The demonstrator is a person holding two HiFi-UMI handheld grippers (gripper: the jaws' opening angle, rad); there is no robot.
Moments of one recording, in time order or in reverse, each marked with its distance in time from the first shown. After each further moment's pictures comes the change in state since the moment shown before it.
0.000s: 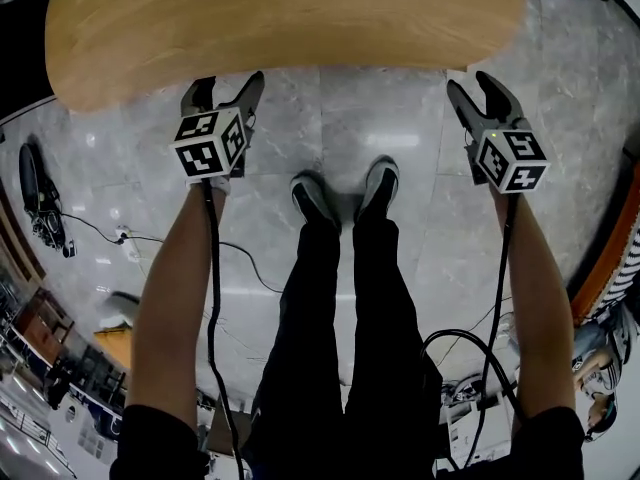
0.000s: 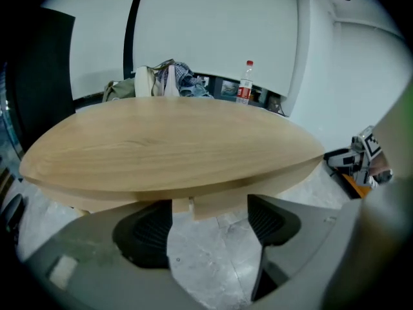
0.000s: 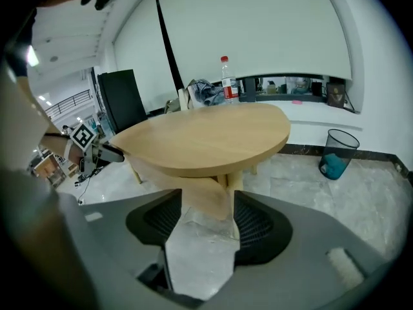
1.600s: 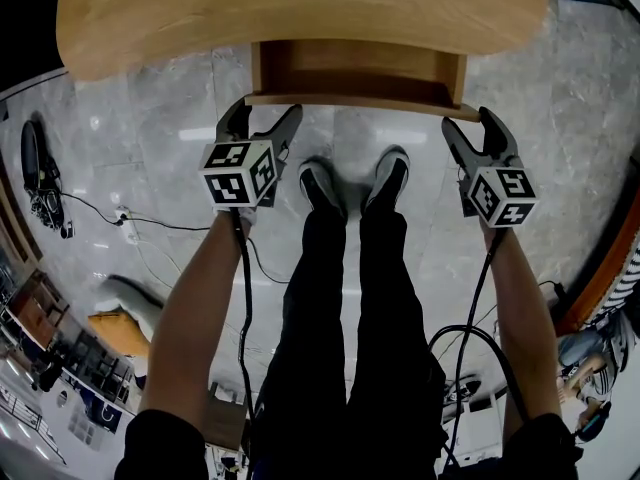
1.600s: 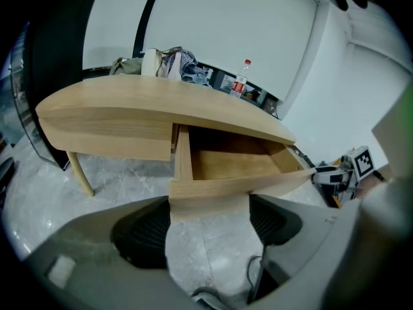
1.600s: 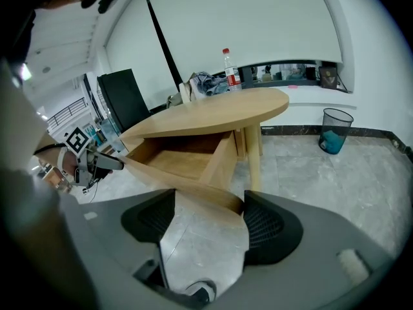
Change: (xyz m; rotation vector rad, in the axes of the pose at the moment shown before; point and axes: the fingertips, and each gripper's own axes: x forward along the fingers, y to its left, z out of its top) left arm -0.048 -0.046 -0.082 -0.130 0.066 -0.103; right arm -0.030 0.065 -0.069 0.092 0.054 0.017
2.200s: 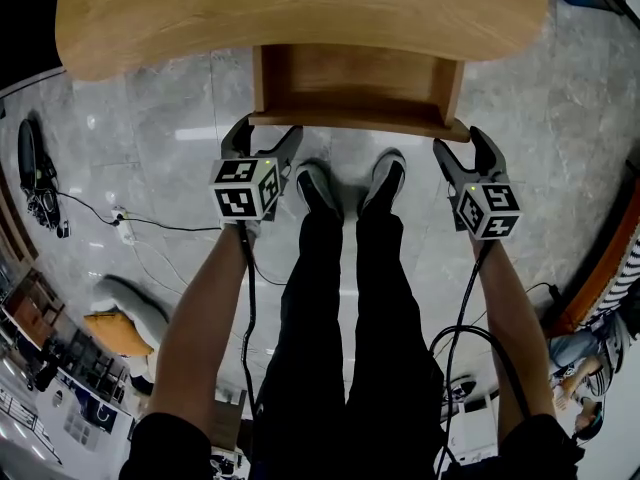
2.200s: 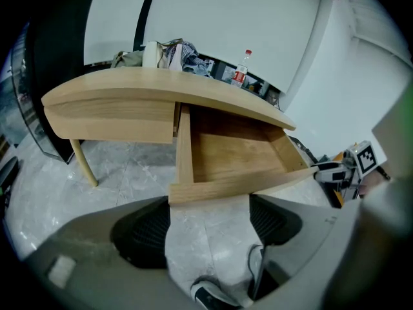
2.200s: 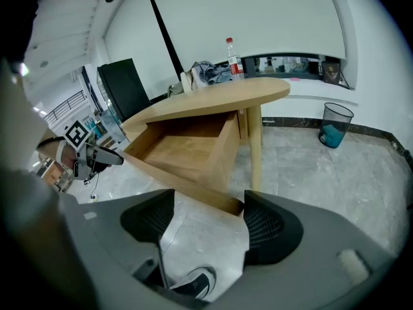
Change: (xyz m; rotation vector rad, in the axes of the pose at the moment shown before) left arm -0.003 -0.002 -0.036 -0.004 0.057 0.019; right arm -0.005 0.006 -0.035 -0.016 0.078 -0.008
